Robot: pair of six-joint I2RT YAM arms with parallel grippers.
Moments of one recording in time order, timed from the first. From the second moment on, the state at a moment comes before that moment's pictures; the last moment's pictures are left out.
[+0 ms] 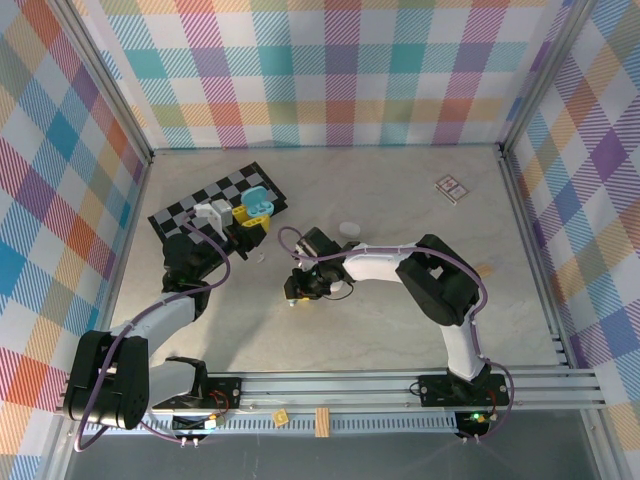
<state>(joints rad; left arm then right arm) -0.14 1.18 0.42 0.96 0.69 -0.29 0.88 2.02 1.22 -0.24 -0.51 0.72</state>
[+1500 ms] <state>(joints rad) -0.53 1.23 0.45 0.73 0.39 0.11 0.68 1.32 1.19 -0.46 -0.28 0.59</state>
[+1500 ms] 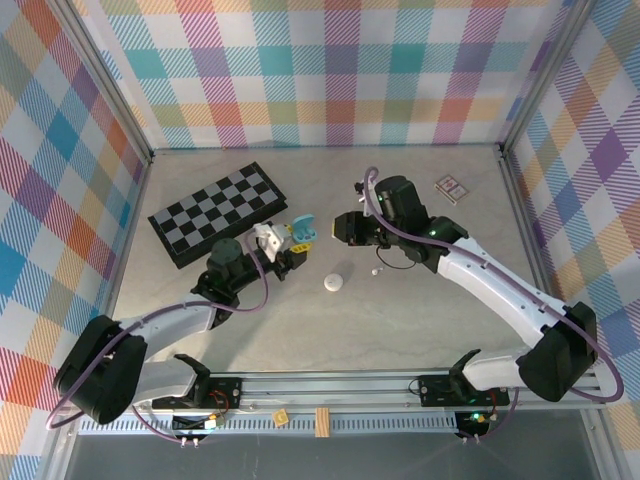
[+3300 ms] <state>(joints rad) -0.66 1.39 0.58 0.73 0.28 0.16 0.67 1.44 1.23 -0.41 -0.39 0.57</state>
